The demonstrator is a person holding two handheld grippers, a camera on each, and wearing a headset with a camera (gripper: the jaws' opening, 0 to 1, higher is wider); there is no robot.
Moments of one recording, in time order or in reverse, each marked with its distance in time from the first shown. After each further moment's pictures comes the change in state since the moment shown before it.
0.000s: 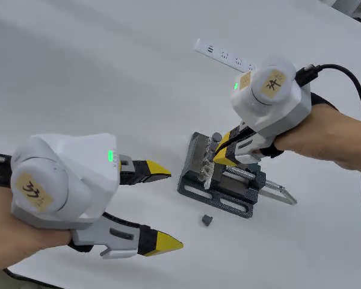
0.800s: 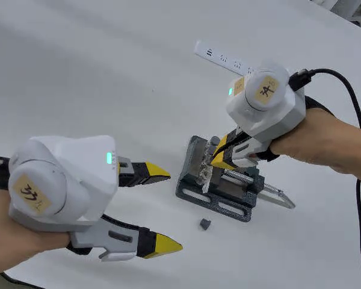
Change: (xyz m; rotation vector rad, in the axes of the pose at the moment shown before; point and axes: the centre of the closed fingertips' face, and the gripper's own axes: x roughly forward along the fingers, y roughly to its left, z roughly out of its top) left arm 0.003 -0.001 0.002 0.001 -0.007 0.004; right arm 0.003 0.001 -0.002 -0.031 0.016 -0.013
